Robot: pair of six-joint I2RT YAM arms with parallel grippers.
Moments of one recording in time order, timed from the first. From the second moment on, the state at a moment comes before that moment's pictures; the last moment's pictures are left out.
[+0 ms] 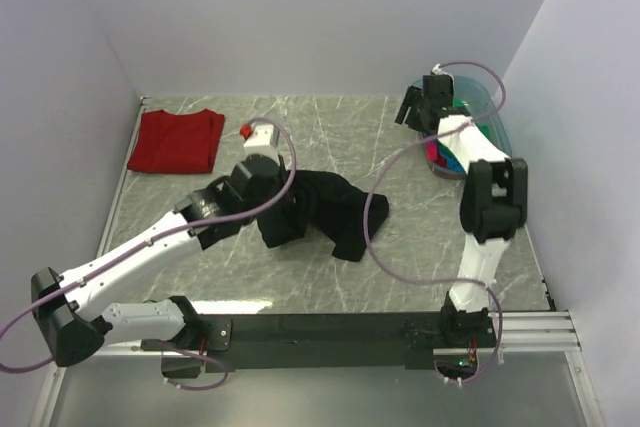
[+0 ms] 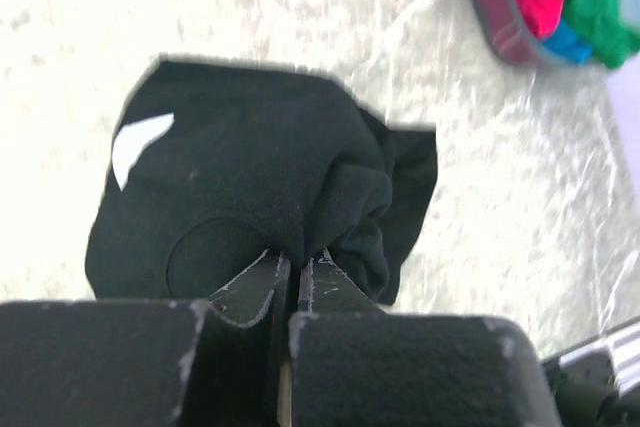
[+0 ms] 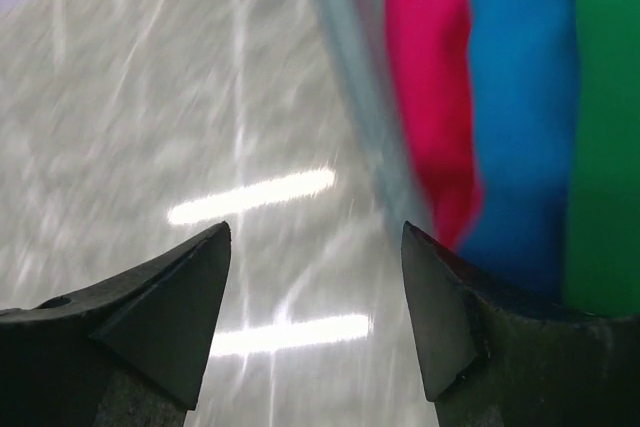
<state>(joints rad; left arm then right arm) -0.90 1.13 1.05 -0.45 -0.42 -0.68 0.07 2.05 1.66 -0.32 0.09 0.39</state>
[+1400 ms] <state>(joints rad) -0.50 1.34 1.11 -0.41 -0.32 -0.54 0.98 1.60 0.82 -0.24 0.30 0.65</state>
